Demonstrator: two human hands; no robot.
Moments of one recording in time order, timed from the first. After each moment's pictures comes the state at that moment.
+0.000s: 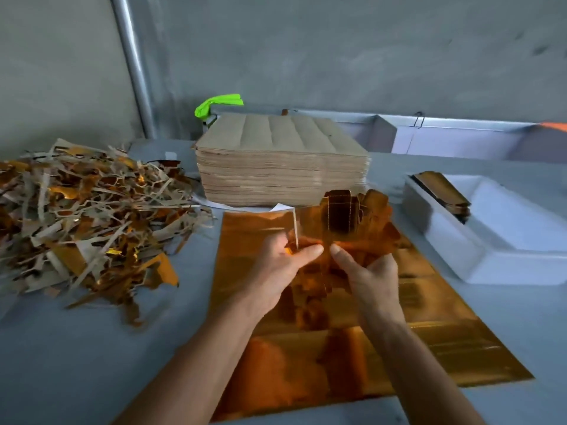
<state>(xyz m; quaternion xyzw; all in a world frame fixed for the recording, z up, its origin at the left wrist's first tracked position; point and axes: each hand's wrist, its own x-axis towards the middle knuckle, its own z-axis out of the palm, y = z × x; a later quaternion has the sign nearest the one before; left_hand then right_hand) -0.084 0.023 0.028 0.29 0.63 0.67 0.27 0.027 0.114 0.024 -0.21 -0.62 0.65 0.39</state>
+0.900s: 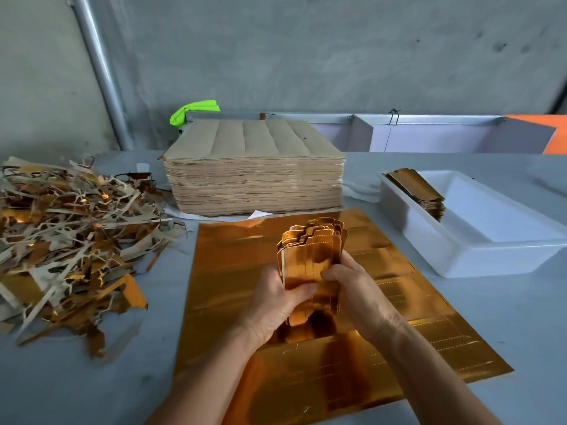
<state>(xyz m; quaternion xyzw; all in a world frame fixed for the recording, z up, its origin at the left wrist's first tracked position) -0.060 0.038 0.009 0.35 0.64 0.63 0.27 0.040 0.143 0.022 -0.15 -0.66 0.71 0.20</state>
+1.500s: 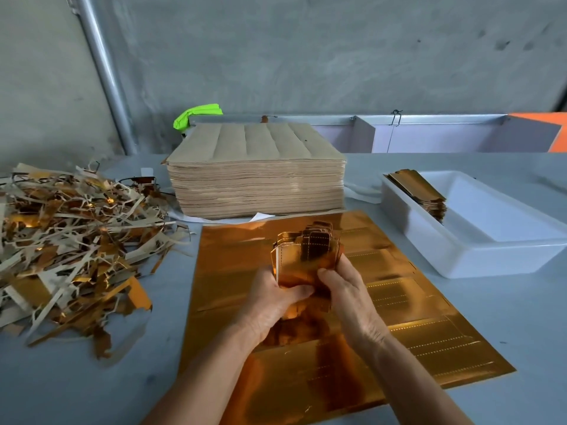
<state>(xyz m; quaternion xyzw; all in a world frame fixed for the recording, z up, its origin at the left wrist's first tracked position) -0.066 0.036 0.007 0.29 0.70 0.59 0.26 0.038 0.118 0.020 -0.18 -0.68 0.65 0.29</state>
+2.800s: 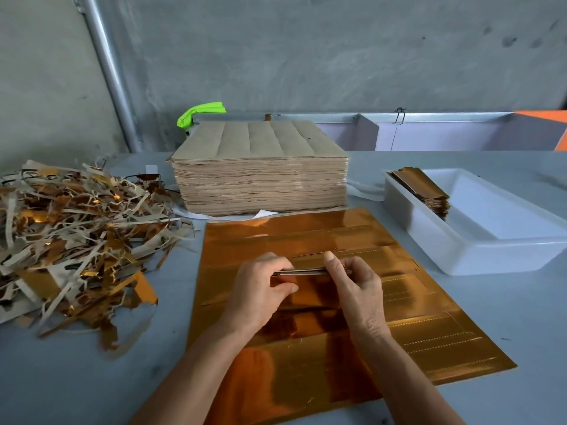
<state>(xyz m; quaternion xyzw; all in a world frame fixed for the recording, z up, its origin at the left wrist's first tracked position) -0.077 0.017 0.017 0.46 0.80 0.39 -0.02 0.034 0.128 -0.001 -0.31 -0.65 0.56 0.41</state>
